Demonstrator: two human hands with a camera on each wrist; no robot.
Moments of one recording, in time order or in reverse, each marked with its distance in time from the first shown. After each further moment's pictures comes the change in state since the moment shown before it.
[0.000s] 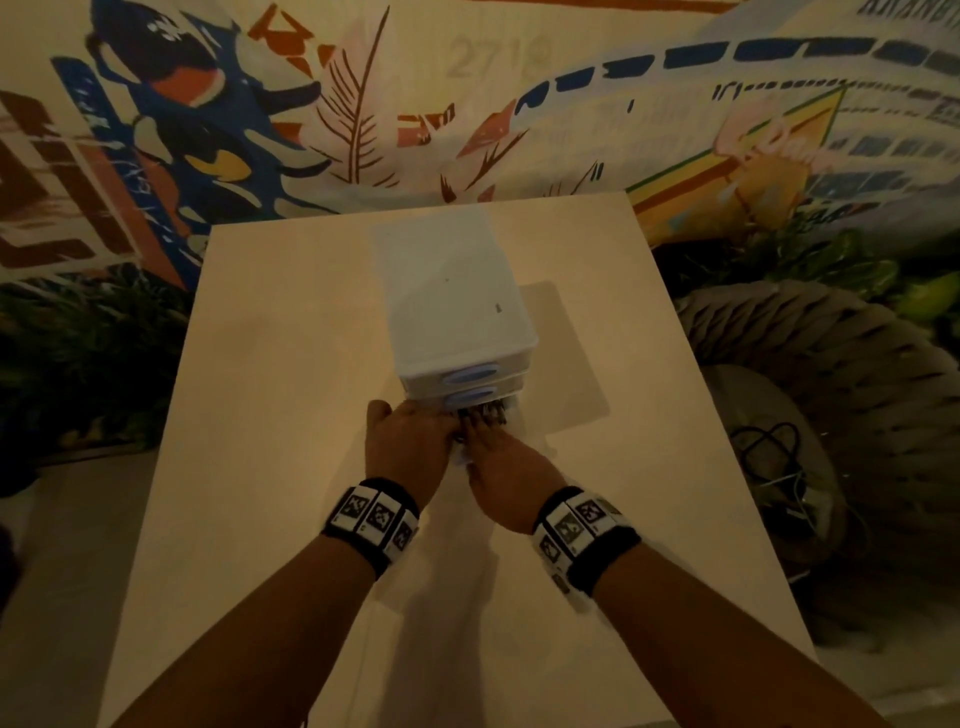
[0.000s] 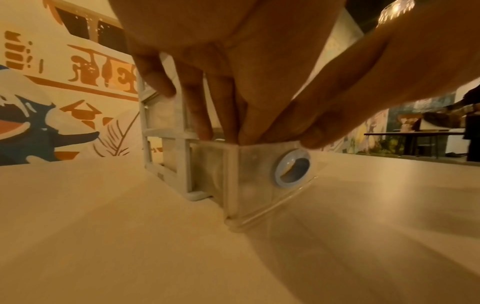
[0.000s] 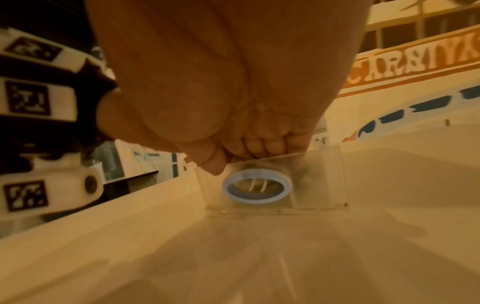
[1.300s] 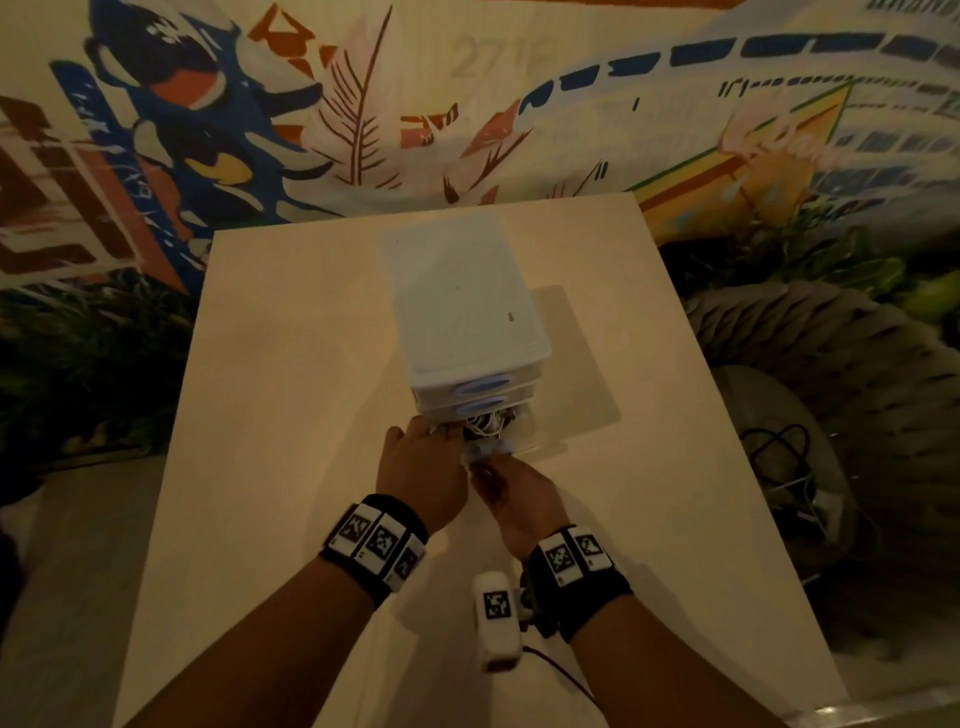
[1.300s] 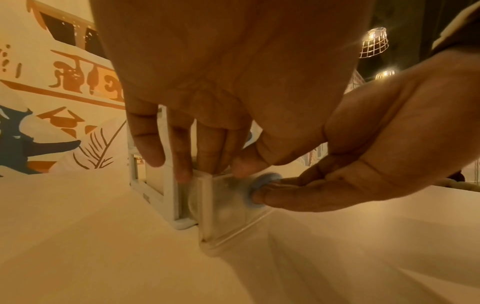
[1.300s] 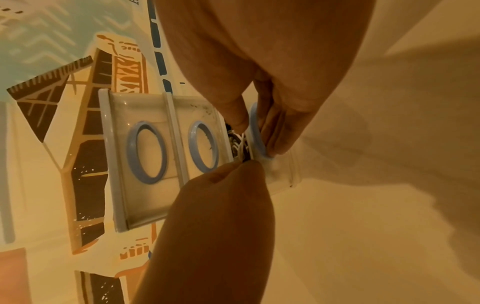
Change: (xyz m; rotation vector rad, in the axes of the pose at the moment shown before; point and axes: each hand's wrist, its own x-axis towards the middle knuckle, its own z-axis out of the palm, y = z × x) left_hand -0.008 0.002 -0.015 0.092 -0.257 0.029; right_hand 0.003 -0.027 0.020 1.972 0.488 0.922
